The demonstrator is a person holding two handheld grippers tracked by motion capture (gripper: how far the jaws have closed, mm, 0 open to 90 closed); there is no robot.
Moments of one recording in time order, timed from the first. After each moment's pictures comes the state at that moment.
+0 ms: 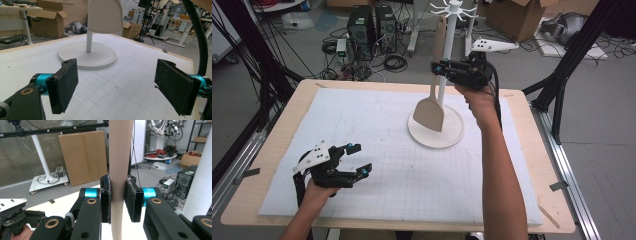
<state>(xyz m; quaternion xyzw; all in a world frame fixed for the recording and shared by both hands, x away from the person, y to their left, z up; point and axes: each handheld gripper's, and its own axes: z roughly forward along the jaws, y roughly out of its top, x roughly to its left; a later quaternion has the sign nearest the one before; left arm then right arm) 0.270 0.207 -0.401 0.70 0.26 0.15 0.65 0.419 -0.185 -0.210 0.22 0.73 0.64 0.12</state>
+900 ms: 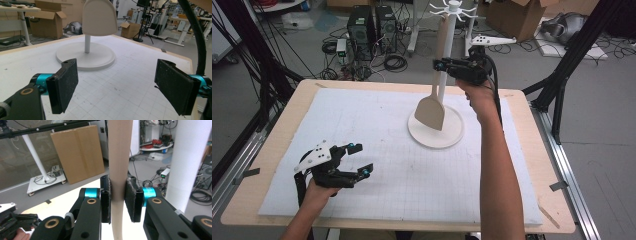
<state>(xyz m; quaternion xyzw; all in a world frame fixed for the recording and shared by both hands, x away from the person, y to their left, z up) 0.269 0.204 -0.399 0.70 0.25 0.15 0.65 0.437 -0.189 -0.214 0.26 0.73 0.62 0.11</state>
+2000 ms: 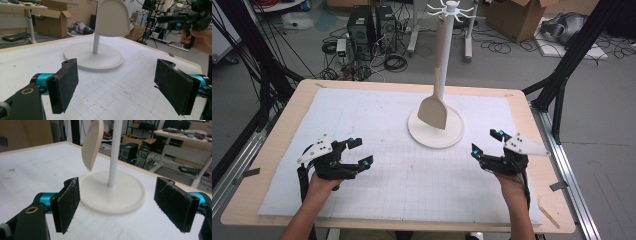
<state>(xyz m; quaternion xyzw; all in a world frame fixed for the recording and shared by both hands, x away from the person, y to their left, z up) 0.290 0.207 -0.406 0.70 0.28 0.15 0.65 0.280 -0.287 -0.376 0.34 0.71 0.53 0.30</state>
